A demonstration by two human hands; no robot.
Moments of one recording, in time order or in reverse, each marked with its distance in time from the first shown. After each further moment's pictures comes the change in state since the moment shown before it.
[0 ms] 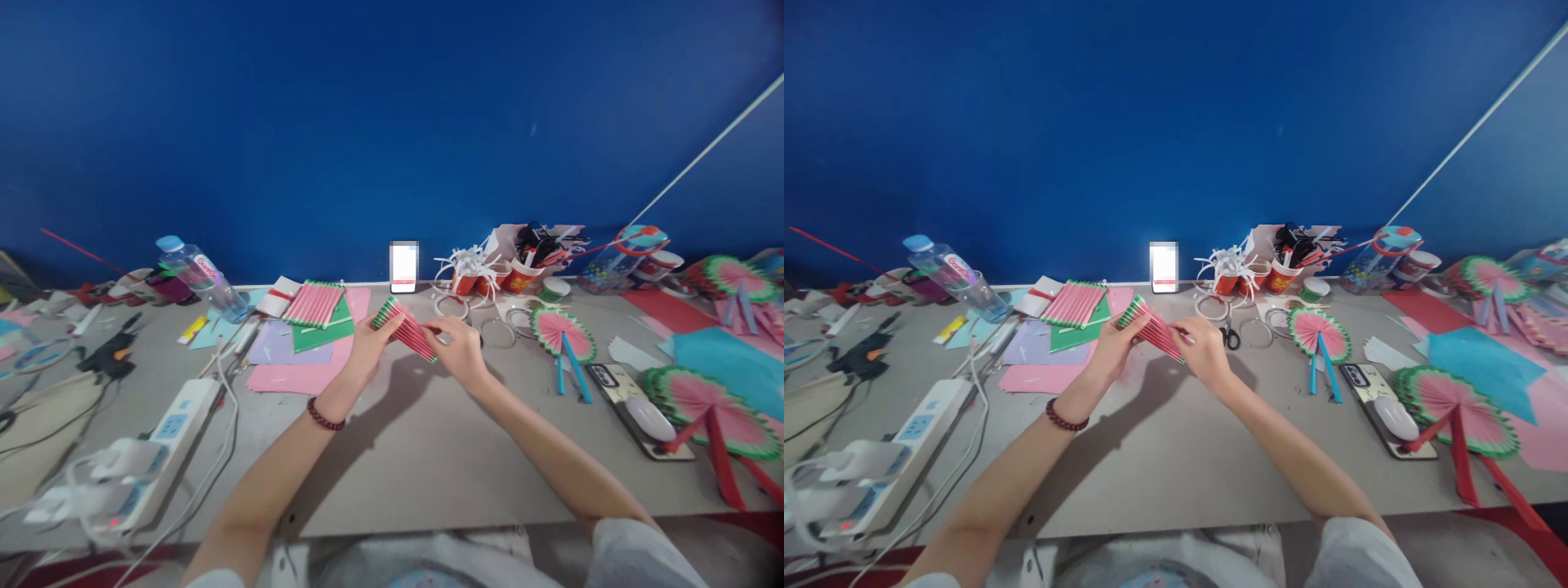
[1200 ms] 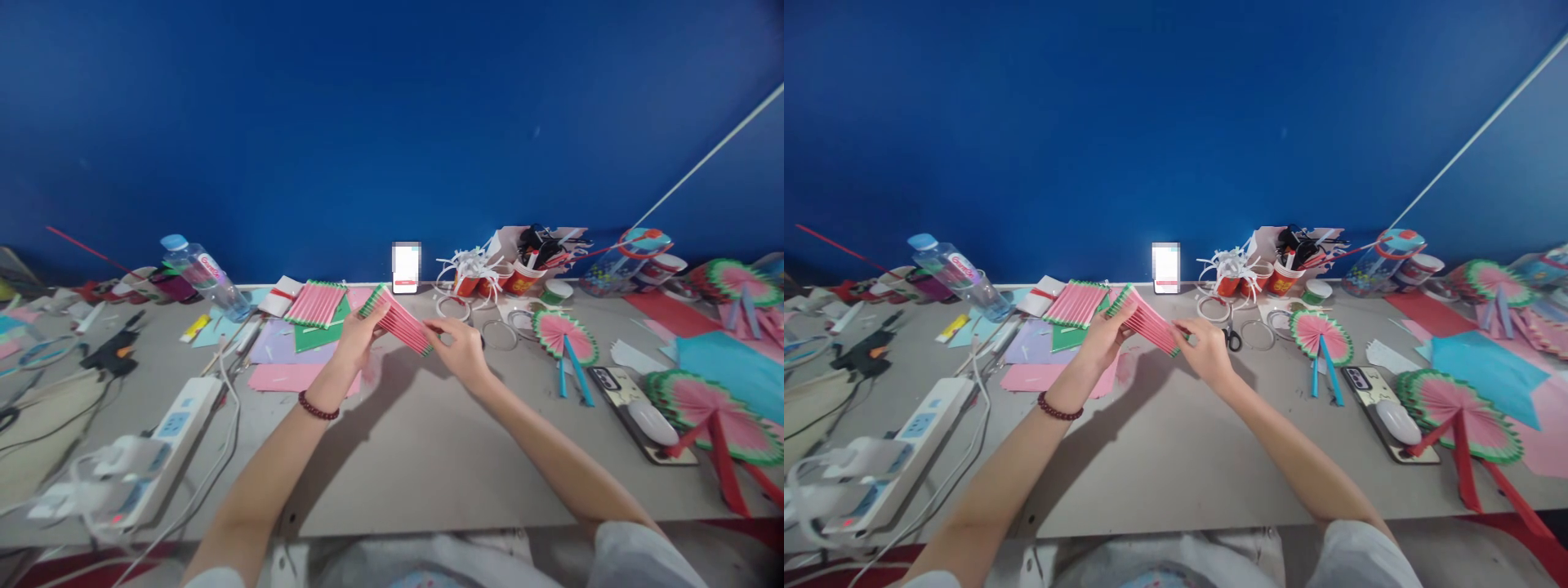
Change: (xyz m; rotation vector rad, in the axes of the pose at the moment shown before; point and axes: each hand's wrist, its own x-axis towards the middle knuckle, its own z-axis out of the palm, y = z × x) left_hand 0.017 0.012 -0.020 -0.071 0.050 -0.010; right_hand -0.001 0.005 0.001 0.026 -0.014 0.055
